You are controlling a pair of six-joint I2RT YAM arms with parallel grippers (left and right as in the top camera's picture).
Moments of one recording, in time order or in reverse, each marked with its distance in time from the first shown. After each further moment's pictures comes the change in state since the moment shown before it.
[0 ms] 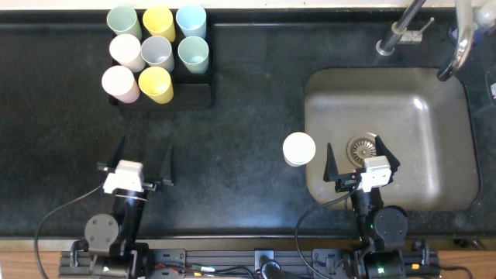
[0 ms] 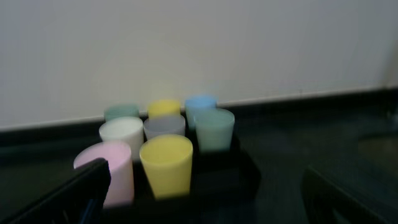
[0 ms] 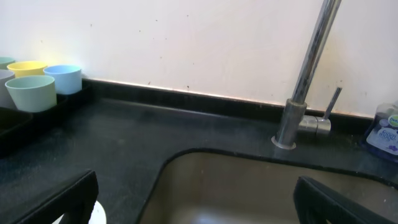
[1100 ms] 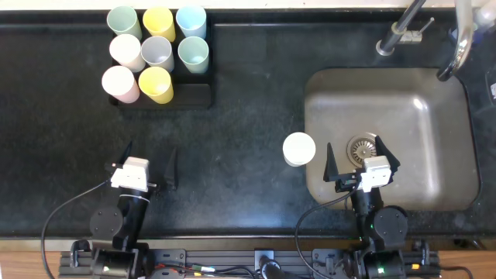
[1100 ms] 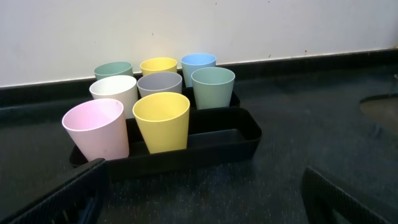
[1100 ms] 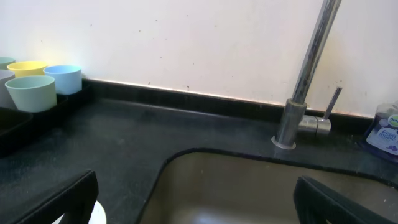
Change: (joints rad) left arm 0.000 0.000 -0.003 -0.125 0.000 0.002; right arm 0.000 0.000 0.000 0.000 0.000 0.000
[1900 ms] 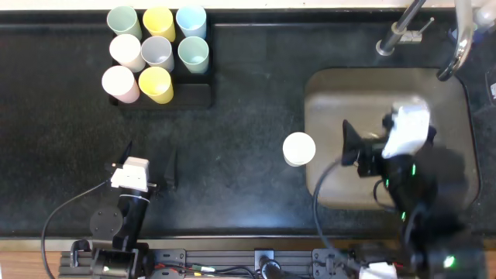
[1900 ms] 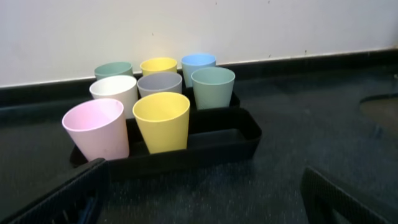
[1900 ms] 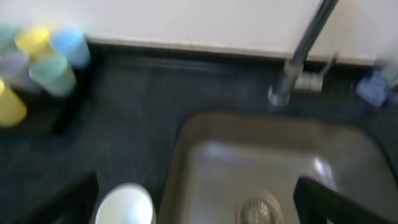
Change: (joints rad) left arm 0.000 0.000 0.000 0.000 0.000 0.000; right arm 0.000 0.790 1.104 -0.885 0.002 0.089
